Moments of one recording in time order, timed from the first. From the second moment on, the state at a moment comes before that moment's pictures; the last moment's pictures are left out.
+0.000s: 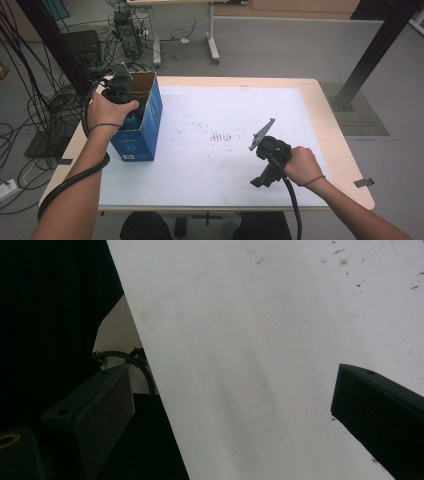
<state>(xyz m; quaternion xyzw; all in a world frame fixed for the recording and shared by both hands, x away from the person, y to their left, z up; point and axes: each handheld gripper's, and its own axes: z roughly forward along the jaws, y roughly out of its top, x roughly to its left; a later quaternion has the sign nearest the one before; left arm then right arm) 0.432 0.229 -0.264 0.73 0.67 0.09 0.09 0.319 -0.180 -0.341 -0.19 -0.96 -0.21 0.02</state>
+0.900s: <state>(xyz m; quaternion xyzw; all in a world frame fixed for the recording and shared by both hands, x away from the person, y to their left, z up) 0.432 0.229 -0.264 0.73 0.68 0.08 0.09 0.321 -0.179 -0.343 -0.19 -0.96 -0.21 0.02</state>
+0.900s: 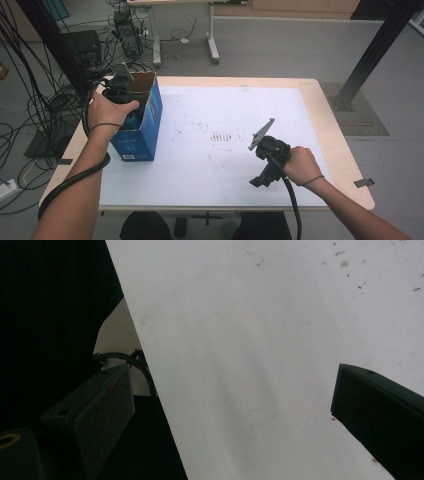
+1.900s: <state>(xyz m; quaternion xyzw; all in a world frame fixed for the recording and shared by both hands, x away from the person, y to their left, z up) 0.430 0.229 -0.263 0.72 0.68 0.08 0.08 0.322 -0.179 -0.344 -0.19 -0.96 -0.21 0.02</state>
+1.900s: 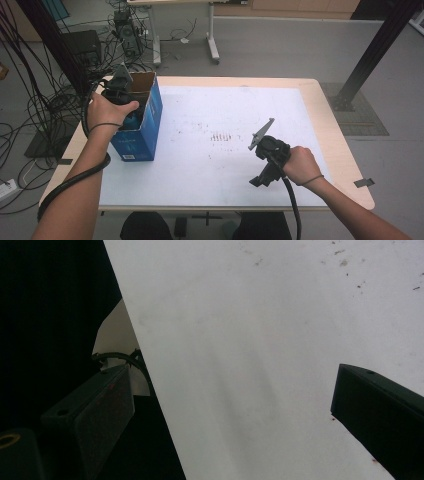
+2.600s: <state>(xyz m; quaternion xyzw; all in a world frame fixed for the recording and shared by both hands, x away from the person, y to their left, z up) 0.425 0.225 -0.229 0.72 0.68 0.09 0.10 0.323 -0.177 -0.342 -0.19 -0.96 -0.20 0.01</state>
